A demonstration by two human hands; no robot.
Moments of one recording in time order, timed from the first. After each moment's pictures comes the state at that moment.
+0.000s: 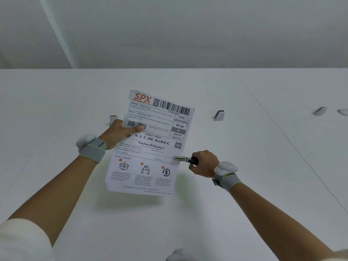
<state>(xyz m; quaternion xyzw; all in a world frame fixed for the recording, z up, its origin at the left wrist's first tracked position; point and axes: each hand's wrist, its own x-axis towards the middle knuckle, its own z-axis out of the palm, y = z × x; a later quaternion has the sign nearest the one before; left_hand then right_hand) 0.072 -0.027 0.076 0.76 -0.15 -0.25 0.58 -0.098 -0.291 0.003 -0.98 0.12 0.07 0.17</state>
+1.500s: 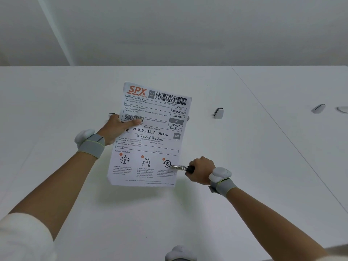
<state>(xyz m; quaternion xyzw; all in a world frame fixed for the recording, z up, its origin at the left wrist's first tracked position) 0.077 -0.030 0.077 0.75 -0.12 -0.23 0.60 -0.115 -0.274 -0.012 -0.98 0.12 0.13 0.13</state>
